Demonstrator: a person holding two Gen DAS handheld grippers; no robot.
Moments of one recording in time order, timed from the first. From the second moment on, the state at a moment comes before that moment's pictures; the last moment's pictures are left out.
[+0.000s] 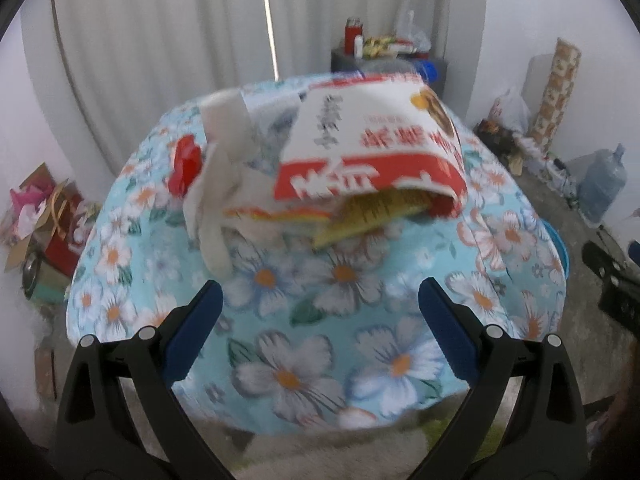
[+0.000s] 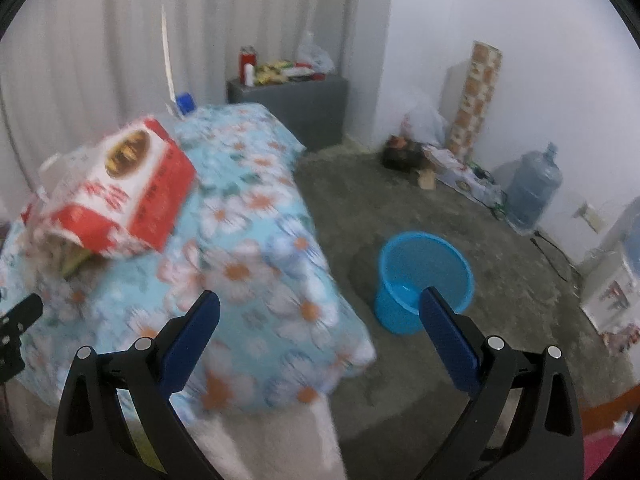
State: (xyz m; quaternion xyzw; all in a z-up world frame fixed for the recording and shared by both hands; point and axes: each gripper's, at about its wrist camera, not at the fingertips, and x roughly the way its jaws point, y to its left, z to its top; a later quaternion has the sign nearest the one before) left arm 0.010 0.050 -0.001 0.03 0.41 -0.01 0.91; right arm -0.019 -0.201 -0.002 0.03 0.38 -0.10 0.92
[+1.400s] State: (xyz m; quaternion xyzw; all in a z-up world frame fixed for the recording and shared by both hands) left arm 0.117 0.209 -0.010 -0.13 0.35 -0.04 0.93; right arm 0.033 -0.116 -0.094 0.70 0.32 0.36 0.52
